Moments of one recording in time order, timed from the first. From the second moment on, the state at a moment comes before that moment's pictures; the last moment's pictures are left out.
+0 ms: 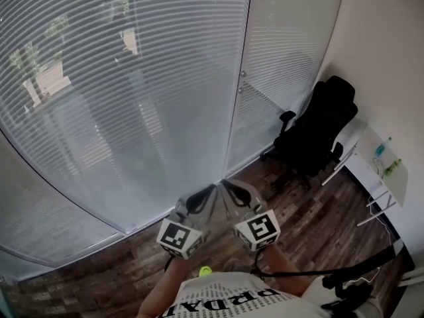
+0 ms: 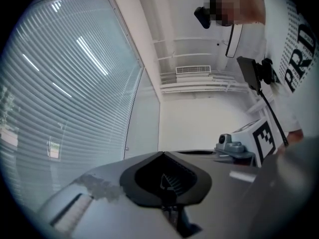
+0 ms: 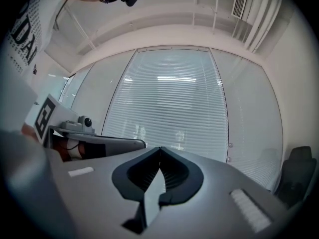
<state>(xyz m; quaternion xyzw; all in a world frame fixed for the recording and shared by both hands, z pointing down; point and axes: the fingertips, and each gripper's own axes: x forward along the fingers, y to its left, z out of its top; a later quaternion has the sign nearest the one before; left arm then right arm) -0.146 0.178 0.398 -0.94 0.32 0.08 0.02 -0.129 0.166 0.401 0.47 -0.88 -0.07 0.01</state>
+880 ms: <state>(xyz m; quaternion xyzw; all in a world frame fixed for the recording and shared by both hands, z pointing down) -0.056 0.049 0.400 -0.92 0.38 0.06 0.01 -0.041 0.034 0.399 0.42 -0.90 -0.07 0.00</state>
